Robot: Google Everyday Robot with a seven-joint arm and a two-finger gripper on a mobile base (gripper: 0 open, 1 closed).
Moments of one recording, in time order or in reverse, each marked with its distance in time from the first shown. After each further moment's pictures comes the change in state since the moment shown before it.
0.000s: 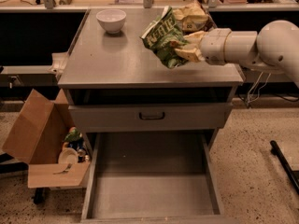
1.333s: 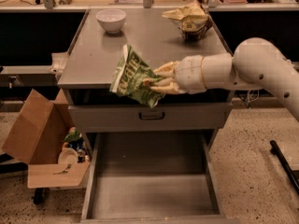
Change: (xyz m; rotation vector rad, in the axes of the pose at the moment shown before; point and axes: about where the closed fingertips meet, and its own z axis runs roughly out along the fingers) arm -0.019 0.145 0.017 -0.323 -0.040 -0.211
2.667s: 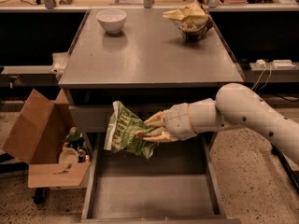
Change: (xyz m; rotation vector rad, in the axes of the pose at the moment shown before) arm 0.042 0.138 0.038 -0.219 0.030 0.088
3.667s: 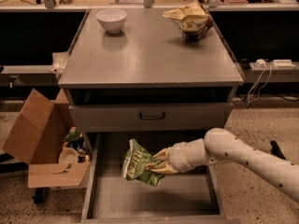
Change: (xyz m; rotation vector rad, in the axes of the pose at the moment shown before) arm 0.177 0.067 0.076 -0.049 0.099 0.180
